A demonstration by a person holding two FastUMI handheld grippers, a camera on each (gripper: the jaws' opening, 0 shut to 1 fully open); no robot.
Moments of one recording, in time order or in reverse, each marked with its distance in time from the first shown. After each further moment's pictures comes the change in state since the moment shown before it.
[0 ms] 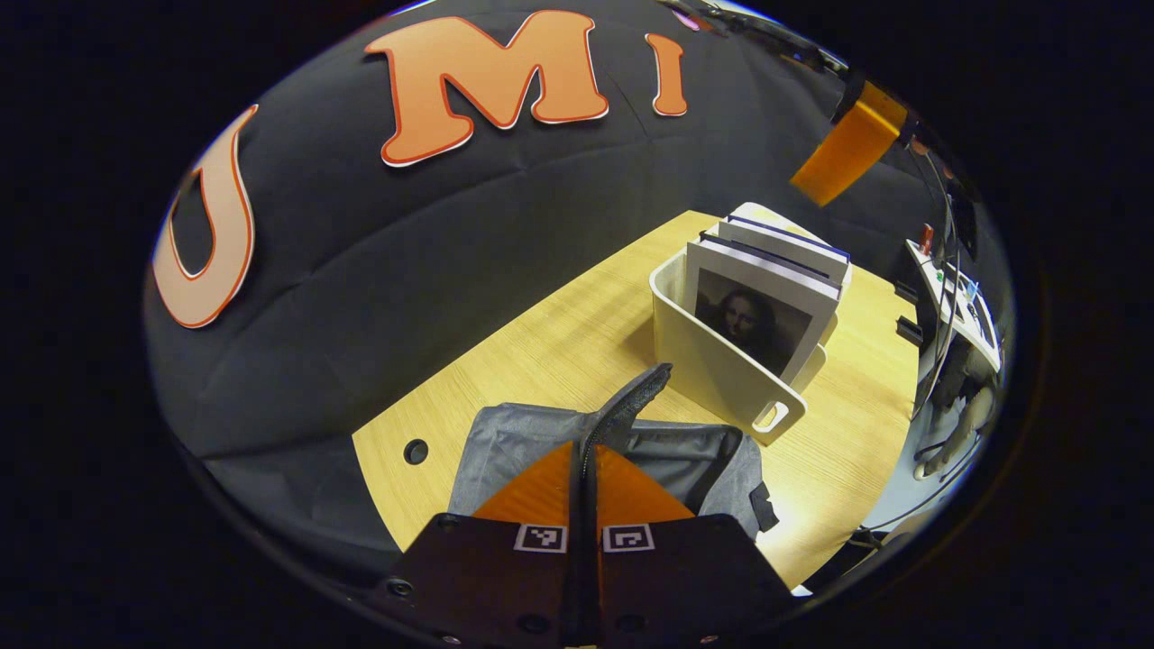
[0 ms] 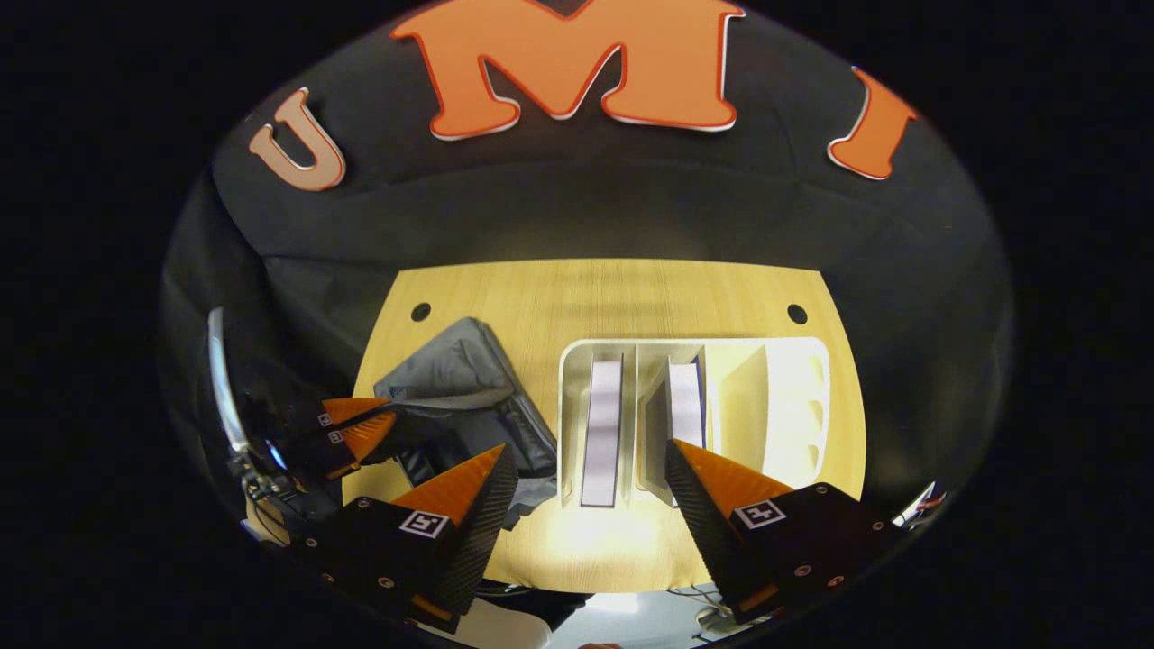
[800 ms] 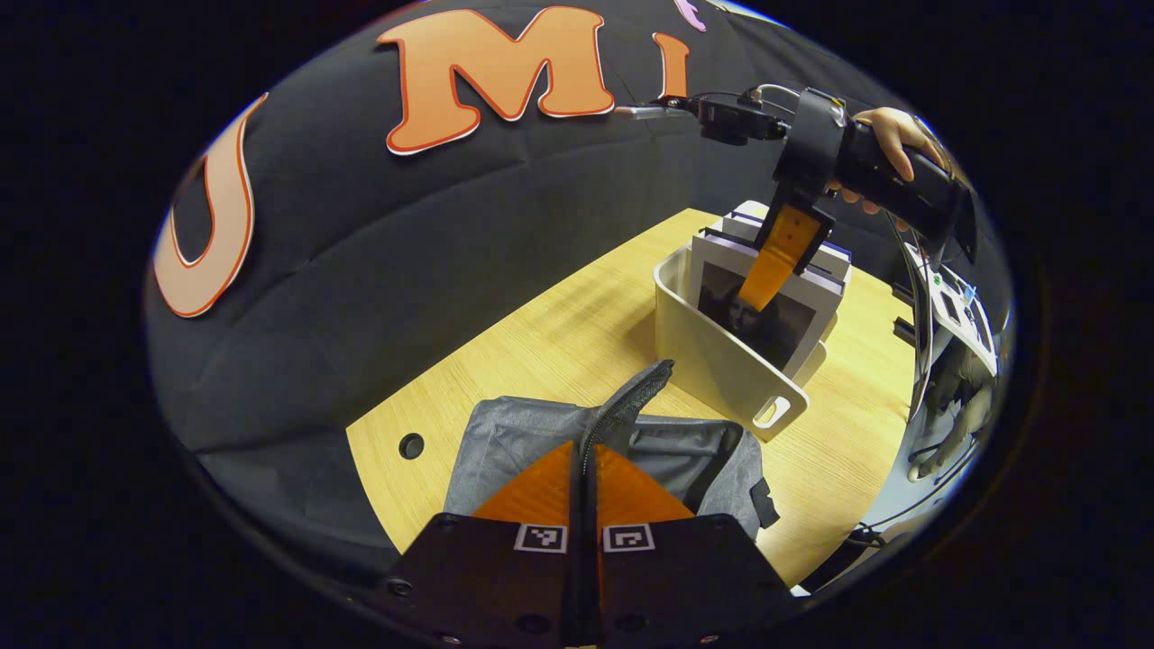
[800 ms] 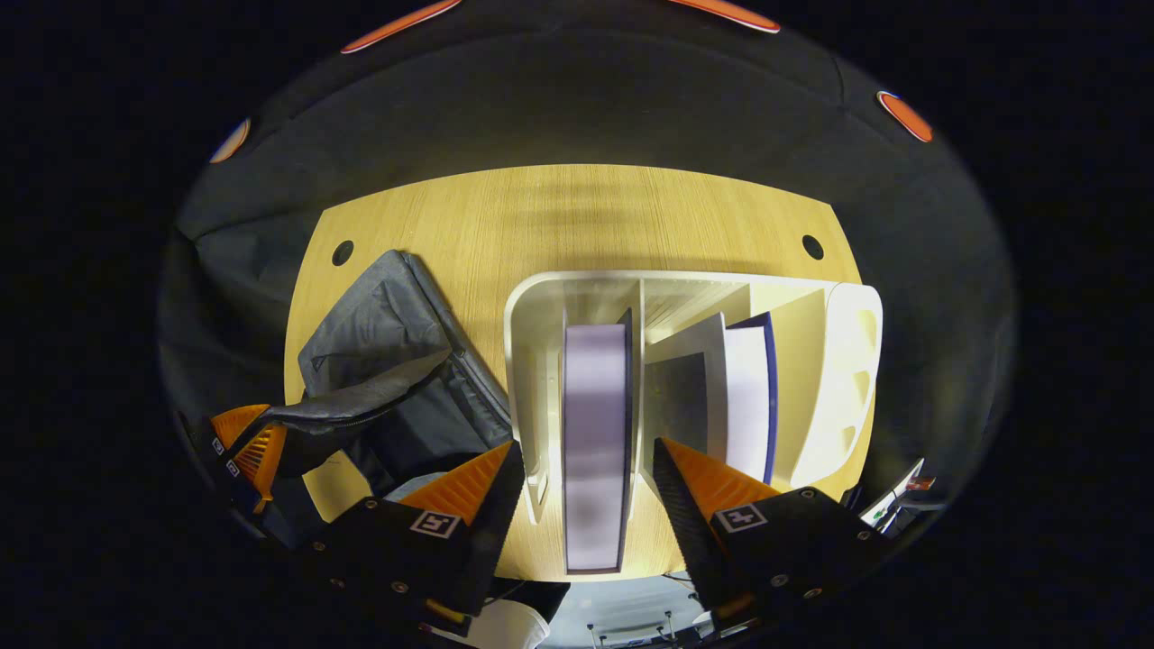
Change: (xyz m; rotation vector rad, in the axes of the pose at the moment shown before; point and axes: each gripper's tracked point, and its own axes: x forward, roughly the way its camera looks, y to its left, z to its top) left arm 0.003 0.004 -0.010 -0.020 0.012 -0.016; right arm 0.111 -0.011 -0.028 0.036 0.257 -0.102
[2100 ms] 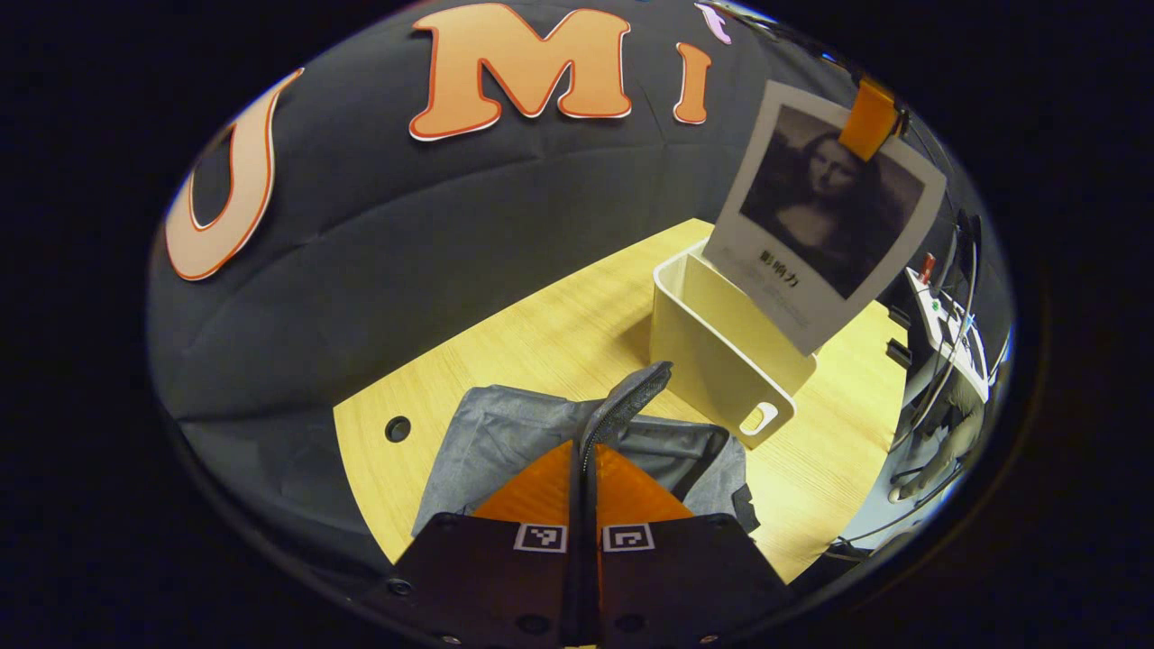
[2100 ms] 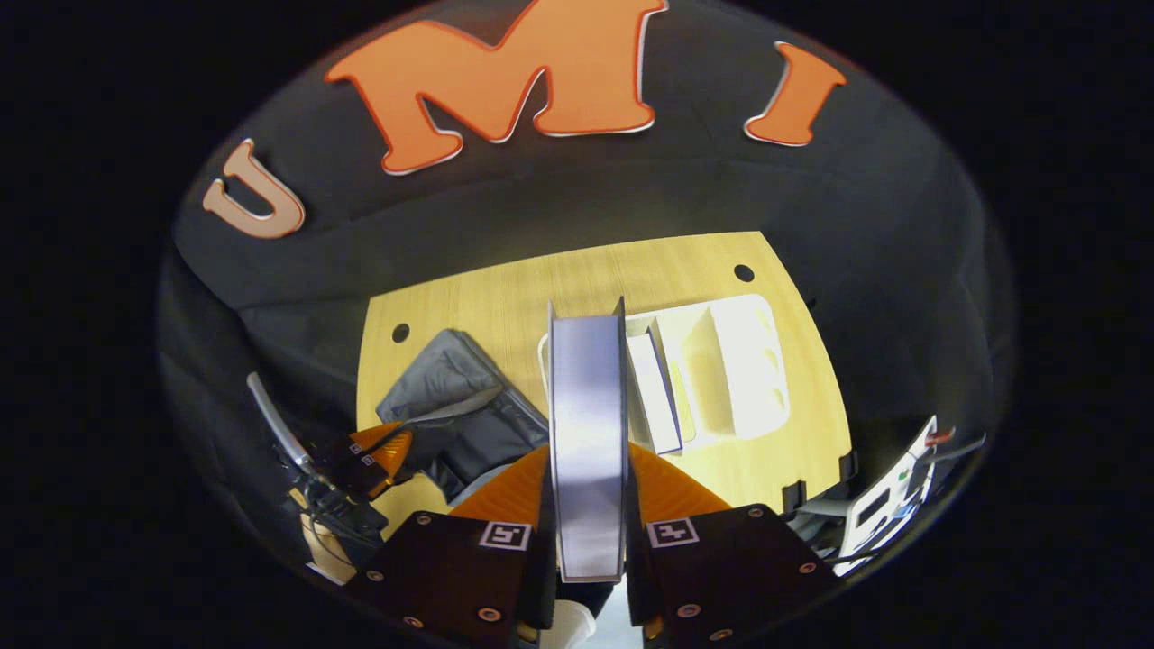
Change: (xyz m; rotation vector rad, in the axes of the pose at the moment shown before) left arm -0.009 -0.003 -0.011 -0.085 -0.019 0.001; right arm -0.205 -0.016 -0.031 0.218 -0.290 0.058
